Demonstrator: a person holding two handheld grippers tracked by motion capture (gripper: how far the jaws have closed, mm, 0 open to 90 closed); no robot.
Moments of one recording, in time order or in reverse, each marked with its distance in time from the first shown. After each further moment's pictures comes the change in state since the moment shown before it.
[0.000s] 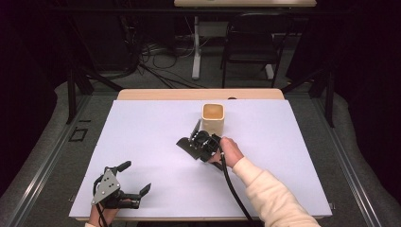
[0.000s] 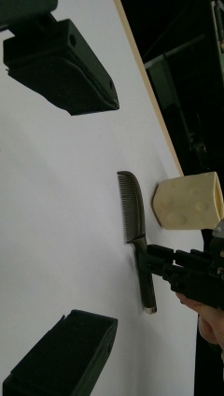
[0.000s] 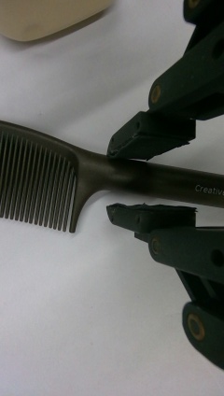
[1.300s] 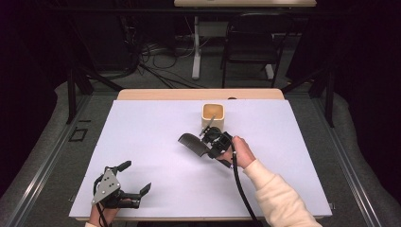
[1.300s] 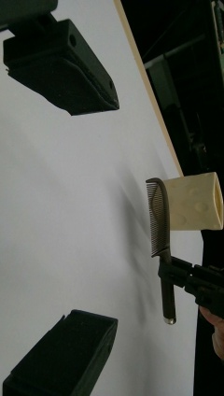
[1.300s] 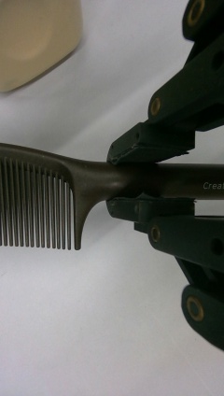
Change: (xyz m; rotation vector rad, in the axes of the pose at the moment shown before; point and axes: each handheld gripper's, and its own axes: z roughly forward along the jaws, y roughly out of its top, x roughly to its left) left arm 0.000 0.000 0.001 0.001 0.002 -0.001; right arm -0.015 -0.026 -0.026 -0.096 0.037 0.091
